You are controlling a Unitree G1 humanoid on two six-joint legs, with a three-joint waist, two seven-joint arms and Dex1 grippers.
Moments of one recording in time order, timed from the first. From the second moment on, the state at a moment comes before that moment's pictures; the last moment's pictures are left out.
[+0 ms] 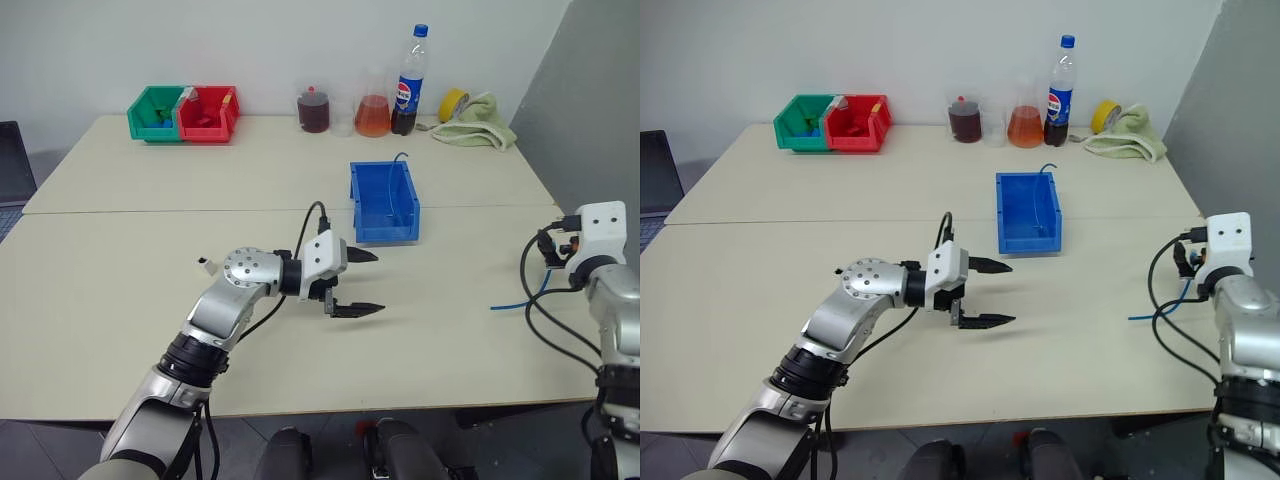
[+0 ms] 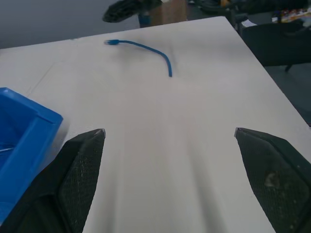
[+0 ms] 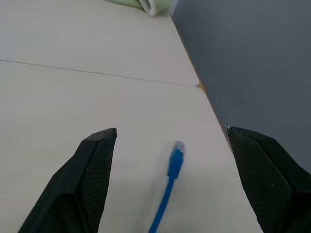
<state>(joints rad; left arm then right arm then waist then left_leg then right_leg) -0.58 0.44 -0.31 0.03 -0.25 0.19 -1.13 -0.44 -0.64 -0.33 0.19 0.11 0.57 0.24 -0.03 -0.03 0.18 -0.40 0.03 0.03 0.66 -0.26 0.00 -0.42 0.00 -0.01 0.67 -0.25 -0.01</state>
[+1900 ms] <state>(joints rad) -0.28 0.57 -0.13 -0.27 -0.33 0.31 -1.03 -0.55 -0.99 0.03 0.37 0.13 0.36 1.09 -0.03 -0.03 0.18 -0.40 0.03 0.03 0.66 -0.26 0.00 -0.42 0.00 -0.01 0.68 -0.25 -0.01</state>
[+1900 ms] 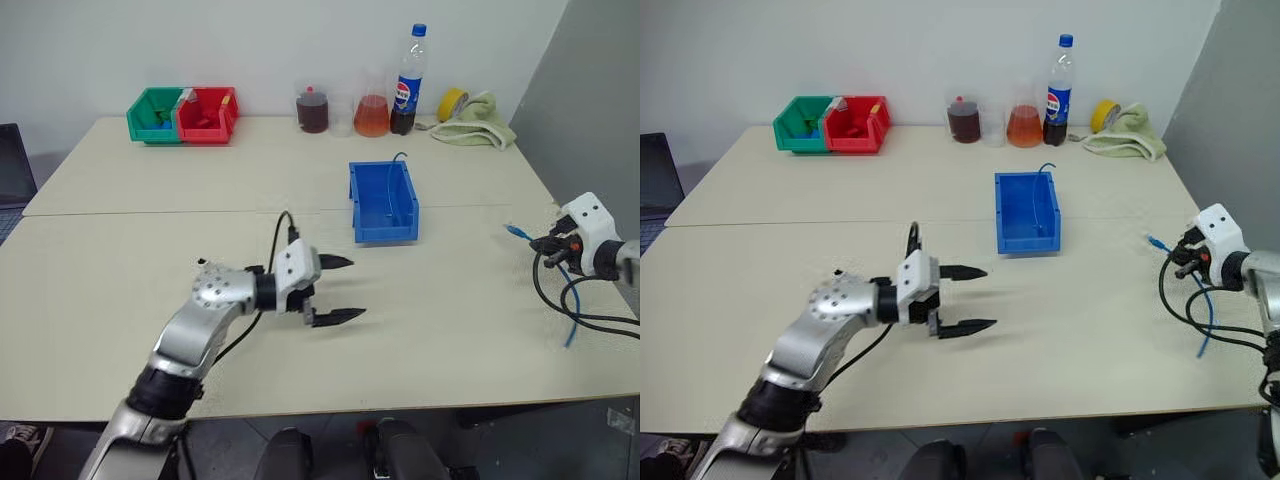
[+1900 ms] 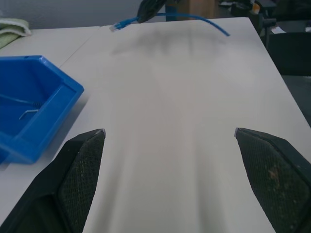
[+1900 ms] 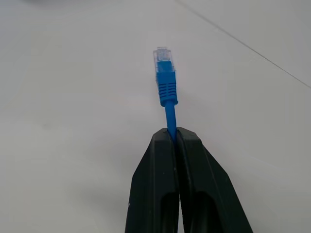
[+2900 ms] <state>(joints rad) 0.87 0.15 0.11 -0.85 -0.18 0.20 -0.37 -0.86 -0.18 0.46 0.66 -0.04 0.06 1.09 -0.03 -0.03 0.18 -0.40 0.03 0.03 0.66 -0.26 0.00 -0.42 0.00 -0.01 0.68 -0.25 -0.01</state>
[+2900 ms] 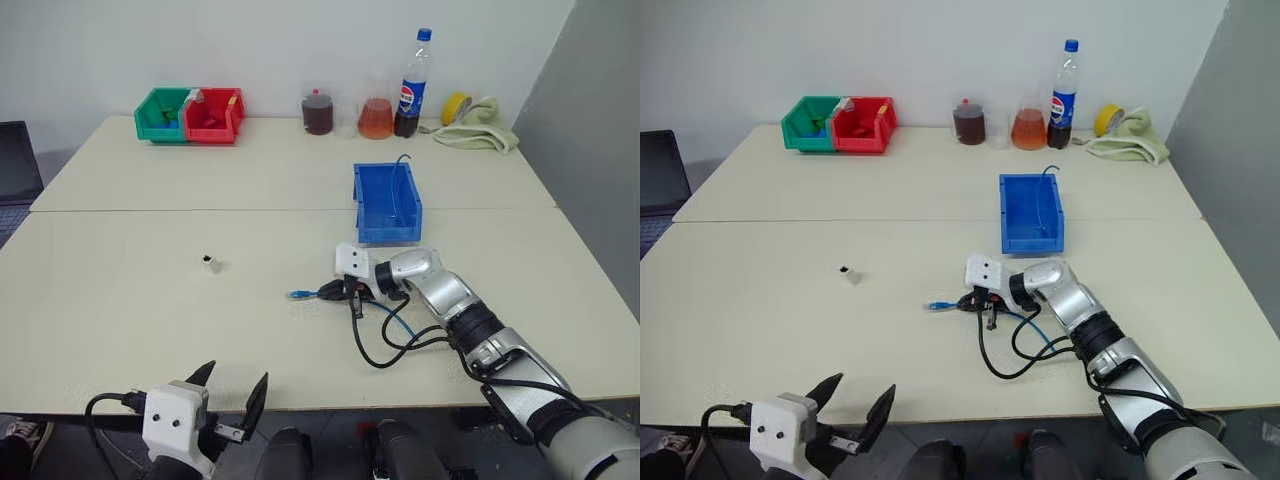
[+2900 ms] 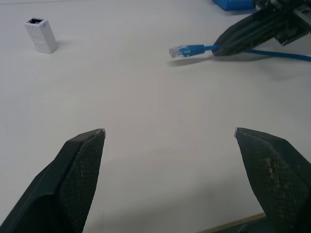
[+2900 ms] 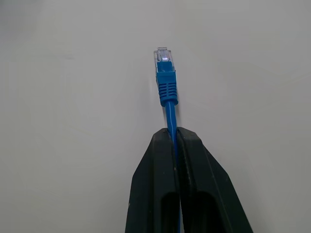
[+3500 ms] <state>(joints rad) 0.87 0.13 0.09 -0.83 -0.17 0.16 -0.29 -0.88 -0.13 0.44 0.71 -0.06 0.03 1.13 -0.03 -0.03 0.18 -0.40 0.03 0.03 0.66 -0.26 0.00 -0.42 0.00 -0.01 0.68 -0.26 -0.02</state>
